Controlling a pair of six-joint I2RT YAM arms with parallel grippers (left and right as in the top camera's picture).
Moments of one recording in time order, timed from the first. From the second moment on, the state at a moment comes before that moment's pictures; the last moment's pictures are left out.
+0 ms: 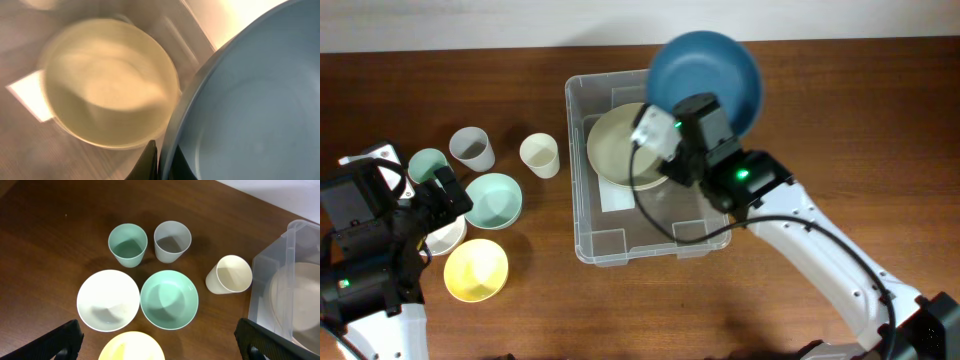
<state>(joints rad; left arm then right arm) 0.34 1.05 1.19 -0.92 0.04 -0.14 0.56 1.55 1.32 -0.51 0.10 -0.64</state>
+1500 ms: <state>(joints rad) 0.34 1.05 1.19 -0.93 0.04 -0.14 0.49 1.51 1.36 -0.60 0.44 0.00</state>
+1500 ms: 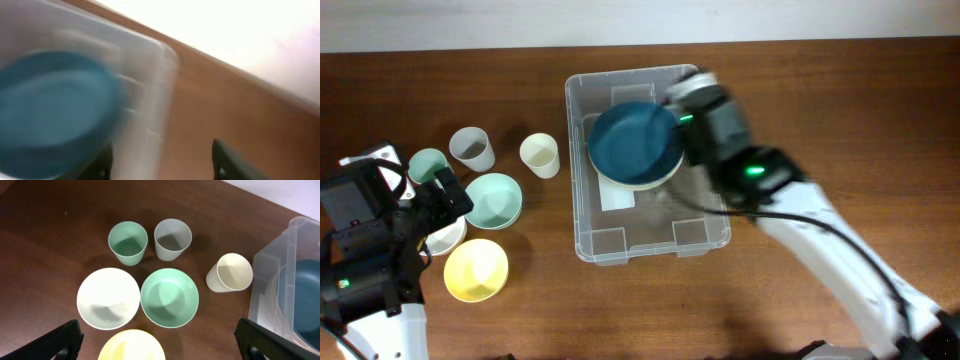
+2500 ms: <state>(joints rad) 0.34 1.05 1.19 -0.93 0.04 -0.14 0.22 1.63 1.26 -0.81 -0.09 0.15</state>
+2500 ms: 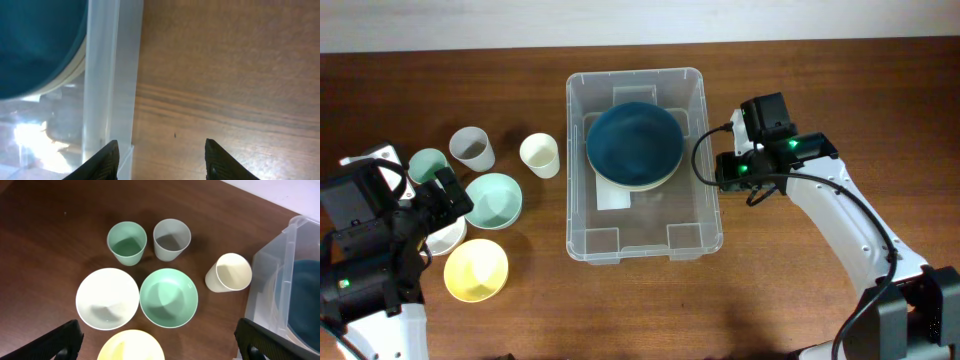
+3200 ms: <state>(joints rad) 0.01 1.64 1.58 -0.83 0.11 0.03 0.13 1.30 1.26 -0.91 0.13 0.22</state>
